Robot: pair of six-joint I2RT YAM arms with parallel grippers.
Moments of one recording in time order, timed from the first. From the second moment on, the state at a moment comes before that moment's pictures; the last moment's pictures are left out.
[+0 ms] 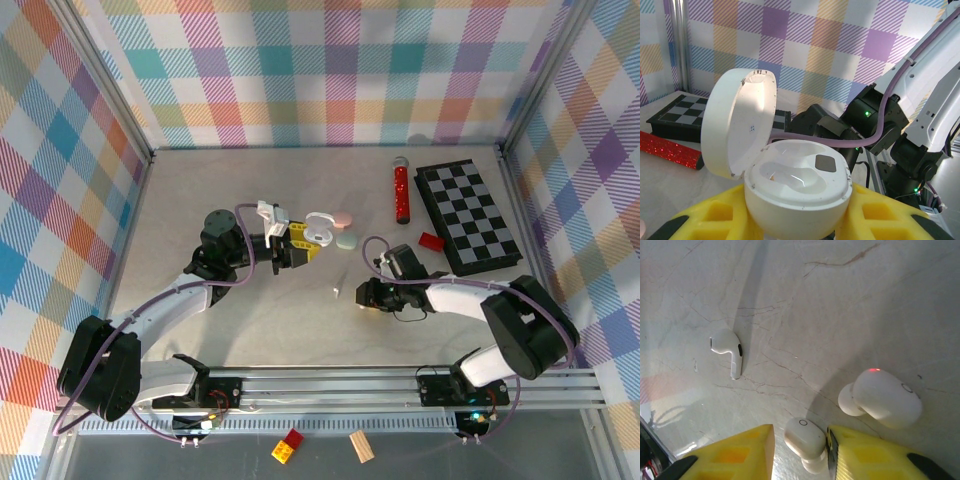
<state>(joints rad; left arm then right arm) -0.44 1.24 0.66 0.54 0.95 -0.13 0.57 1.46 0.52 -0.06 -0.45 0.71</state>
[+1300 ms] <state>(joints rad) -0.44 1.24 0.66 0.54 0.96 -0.13 0.57 1.47 0.57 -0.09 -0.41 0.67</state>
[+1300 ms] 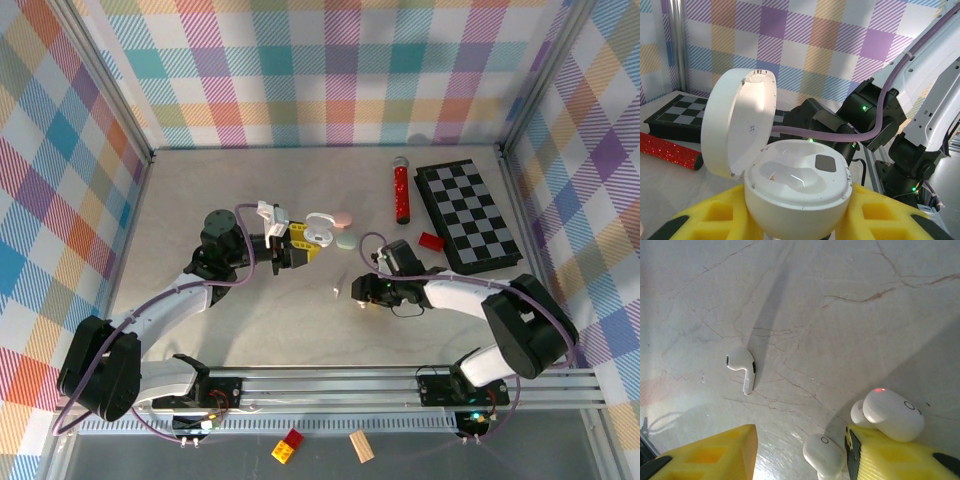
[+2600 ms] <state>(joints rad) -0.44 1.26 0.66 0.53 0.98 -0.12 0.57 1.49 0.57 -0.06 -0.43 0.64</state>
